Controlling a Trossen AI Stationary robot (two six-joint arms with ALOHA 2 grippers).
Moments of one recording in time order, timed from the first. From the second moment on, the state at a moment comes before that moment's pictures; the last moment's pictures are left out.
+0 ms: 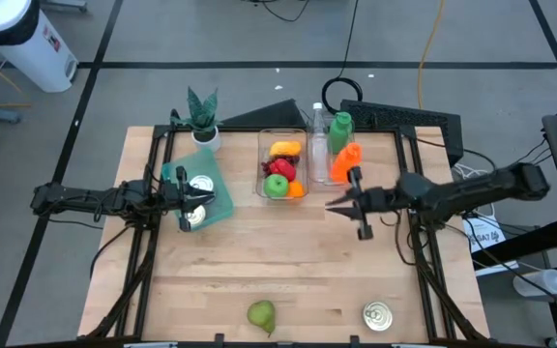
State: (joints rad) left arm -0.06 0.23 0.11 0.11 -0.21 0.10; right arm 0.07 0.94 0.47 0.66 -0.10 -0.16
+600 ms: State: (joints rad) left arm -0.06 0.23 0.11 0.11 -0.21 0.09; right arm 0.07 0.87 0.10 1.03 0.10 -0.14
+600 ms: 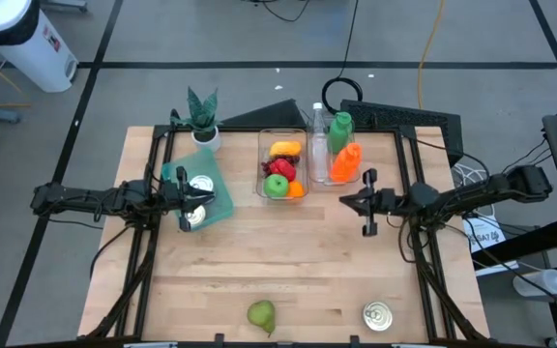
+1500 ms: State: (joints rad) left arm -0.06 0.23 0.11 0.11 -0.21 0.10; right arm 0.07 0.87 0.10 1.03 0.10 -0.15
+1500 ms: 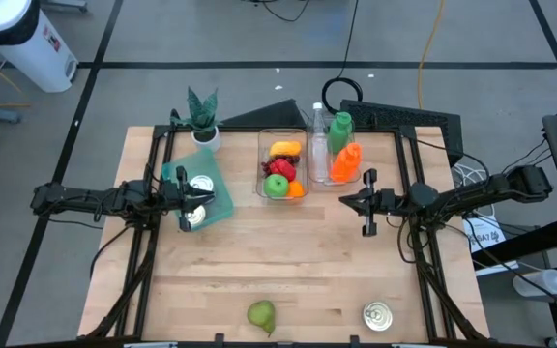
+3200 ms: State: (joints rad) left arm -0.06 0.23 0.11 0.10 -0.23 0.07; right arm 0.07 0.44 0.10 0.42 0.16 -0.07
